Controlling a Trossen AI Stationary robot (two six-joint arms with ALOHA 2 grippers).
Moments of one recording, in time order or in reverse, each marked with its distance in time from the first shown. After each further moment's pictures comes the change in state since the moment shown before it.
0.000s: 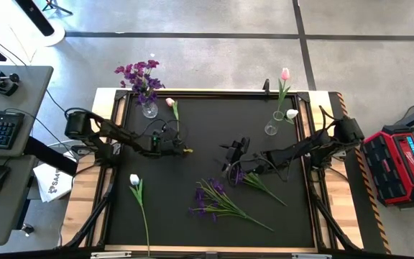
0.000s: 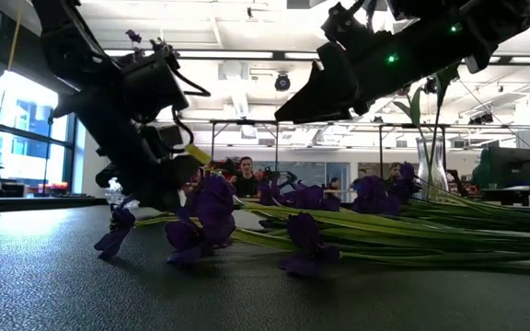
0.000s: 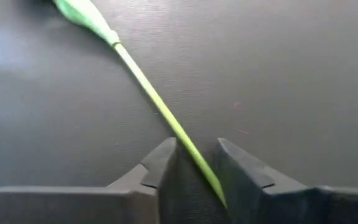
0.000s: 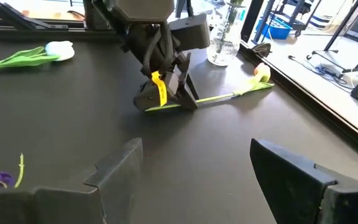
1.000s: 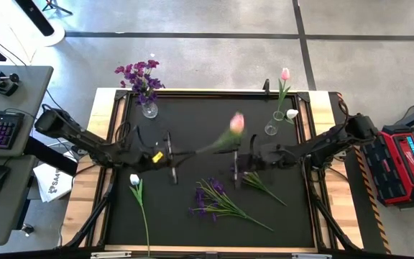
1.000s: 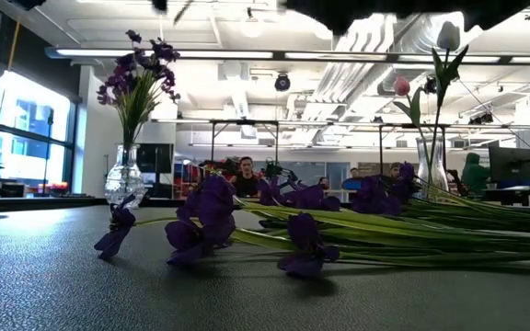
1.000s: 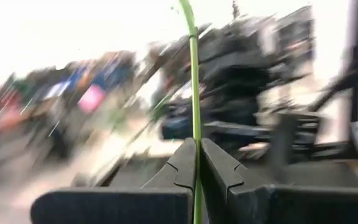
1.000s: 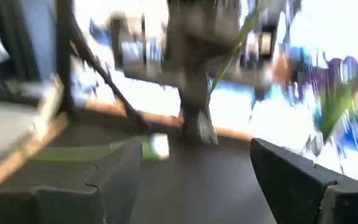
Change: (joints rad) left arm -0.408 -0.398 0.045 0.769 0.067 1.078; right arm 0.028 -0.174 -0.001 0.235 -0.380 -0.296
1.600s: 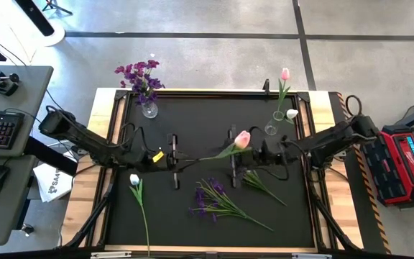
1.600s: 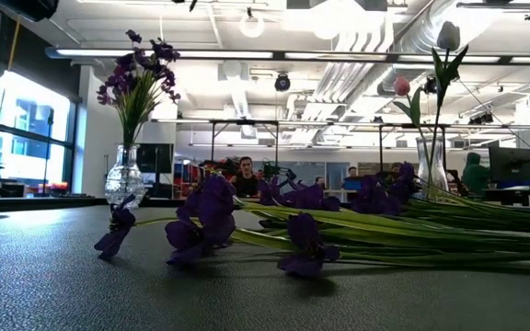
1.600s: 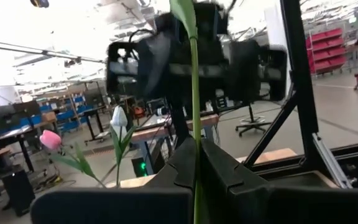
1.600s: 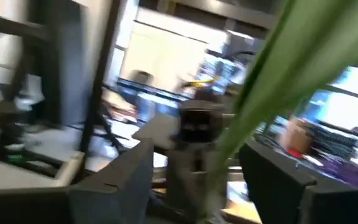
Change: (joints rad) left arm 0.014 0.085 0.000 0.168 0.189 0.072; right arm -0.009 -0.008 0.258 -0.078 -0.126 -0.097
